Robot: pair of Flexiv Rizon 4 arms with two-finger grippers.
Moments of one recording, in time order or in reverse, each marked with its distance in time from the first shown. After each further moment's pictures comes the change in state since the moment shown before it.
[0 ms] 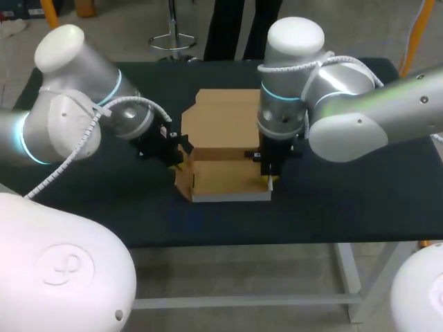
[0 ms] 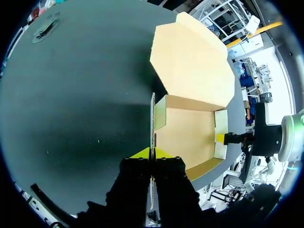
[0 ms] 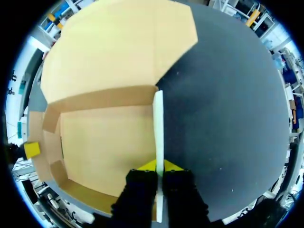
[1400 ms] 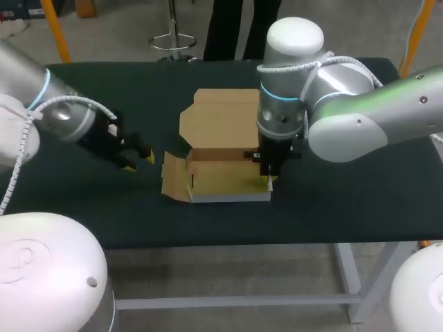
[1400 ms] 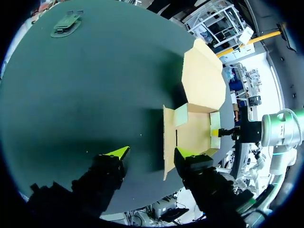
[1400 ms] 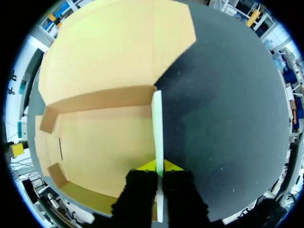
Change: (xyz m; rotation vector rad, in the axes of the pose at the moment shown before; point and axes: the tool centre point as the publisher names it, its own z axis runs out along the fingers) left arm -0.071 0.002 -0.058 0.025 0.149 -0.004; right arm 0.001 0.000 0.000 0.001 0.002 -0.001
